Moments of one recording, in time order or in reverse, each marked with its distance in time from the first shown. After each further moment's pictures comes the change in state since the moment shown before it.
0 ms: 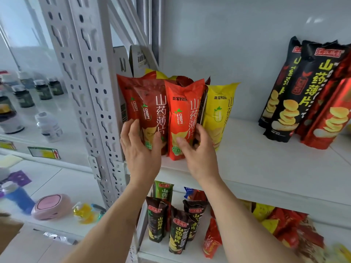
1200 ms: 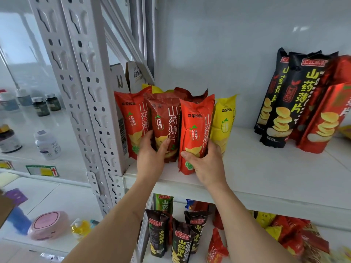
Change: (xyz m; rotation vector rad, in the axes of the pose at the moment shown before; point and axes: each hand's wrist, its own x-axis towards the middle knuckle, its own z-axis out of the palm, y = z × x) left_hand 0.028 -0.002 0.028 -0.088 -0.274 -0.229; right_hand 0.014 0.014 -0.019 -0.043 0.085 0.038
